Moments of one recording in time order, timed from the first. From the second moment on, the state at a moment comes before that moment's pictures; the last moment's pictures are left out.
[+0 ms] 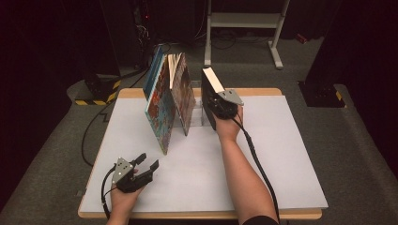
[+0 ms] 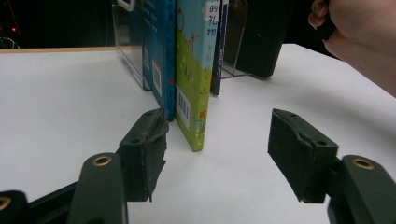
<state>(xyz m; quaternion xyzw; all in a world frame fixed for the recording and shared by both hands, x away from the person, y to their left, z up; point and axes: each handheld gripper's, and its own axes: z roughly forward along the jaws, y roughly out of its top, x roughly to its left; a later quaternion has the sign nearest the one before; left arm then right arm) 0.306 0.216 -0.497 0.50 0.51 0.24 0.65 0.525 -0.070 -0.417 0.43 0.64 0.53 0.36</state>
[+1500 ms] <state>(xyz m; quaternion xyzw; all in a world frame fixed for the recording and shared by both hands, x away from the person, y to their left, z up) 0.306 0.213 -0.503 0.52 0.51 0.25 0.64 0.484 -0.100 -0.433 0.42 0.68 0.52 0.31</state>
